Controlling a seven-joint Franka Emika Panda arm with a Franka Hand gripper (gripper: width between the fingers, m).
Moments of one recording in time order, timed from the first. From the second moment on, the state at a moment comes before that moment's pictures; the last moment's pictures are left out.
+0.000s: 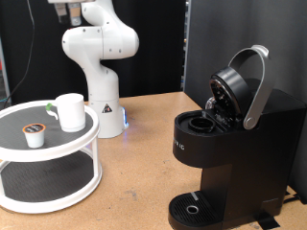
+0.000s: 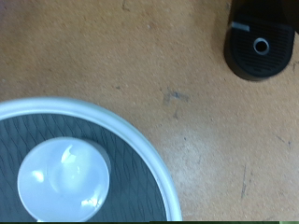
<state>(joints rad) -0.08 -0.80 -0.28 -2.42 -0.08 1.72 -1.24</state>
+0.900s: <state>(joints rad) -0.11 -0.72 -0.34 -2.41 -0.15 1.76 -1.27</state>
